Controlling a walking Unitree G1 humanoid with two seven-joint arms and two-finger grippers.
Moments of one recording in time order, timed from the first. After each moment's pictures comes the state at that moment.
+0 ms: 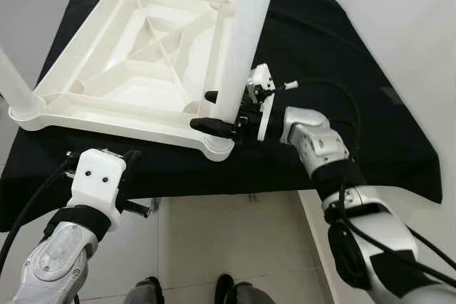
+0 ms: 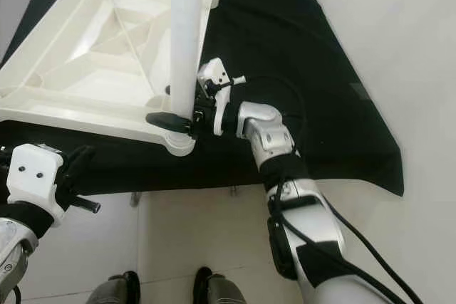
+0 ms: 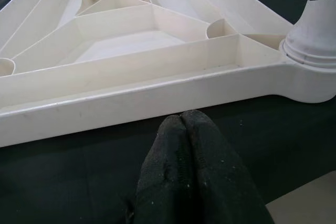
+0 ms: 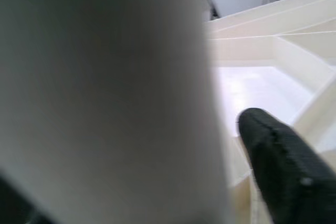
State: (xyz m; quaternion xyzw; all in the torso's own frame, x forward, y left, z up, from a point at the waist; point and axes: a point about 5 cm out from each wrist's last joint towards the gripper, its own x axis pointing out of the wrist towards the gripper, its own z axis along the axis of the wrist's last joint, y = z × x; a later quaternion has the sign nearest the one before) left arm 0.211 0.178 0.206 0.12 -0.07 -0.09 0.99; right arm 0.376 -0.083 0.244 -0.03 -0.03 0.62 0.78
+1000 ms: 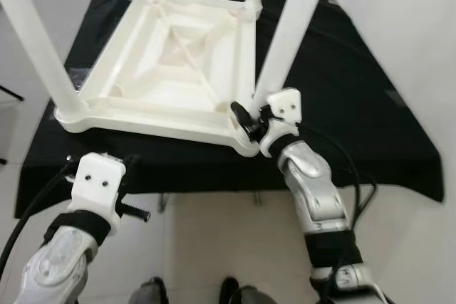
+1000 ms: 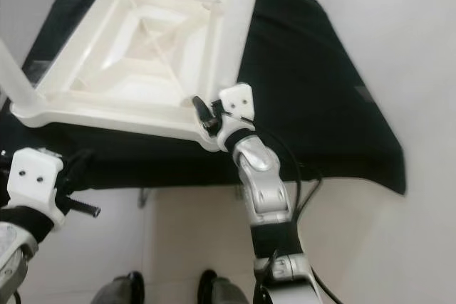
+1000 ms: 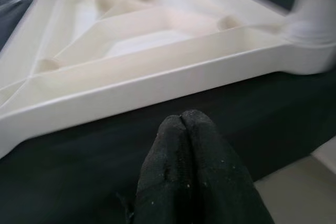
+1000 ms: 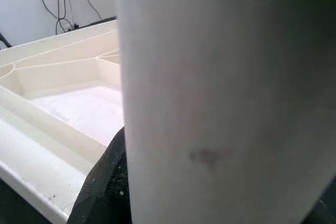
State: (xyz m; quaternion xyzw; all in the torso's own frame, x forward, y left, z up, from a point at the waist) left arm 0.209 0.177 0.204 0.12 -0.06 -0.09 0.99; right arm 0.370 -0.082 0.218 -0.06 -0.09 0.24 0.97
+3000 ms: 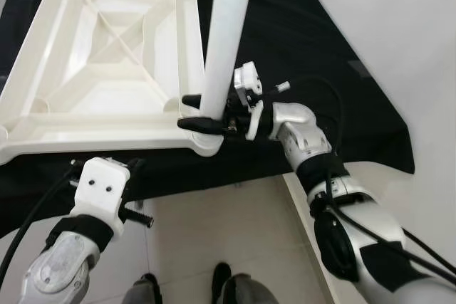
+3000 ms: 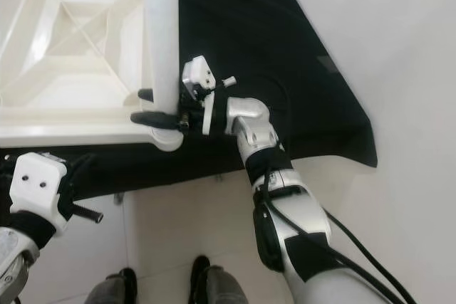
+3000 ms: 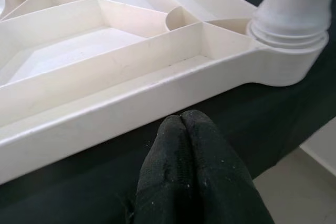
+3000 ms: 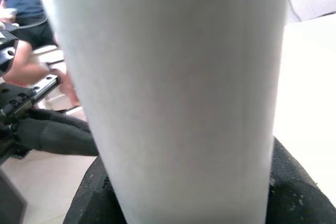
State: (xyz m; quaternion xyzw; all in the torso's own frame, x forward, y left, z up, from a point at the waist) left arm 0.201 0.174 0.202 0.12 -0.05 -0.10 0.99; right arm 0.364 -0.057 0.237 -0.03 -0.10 0.63 0.77
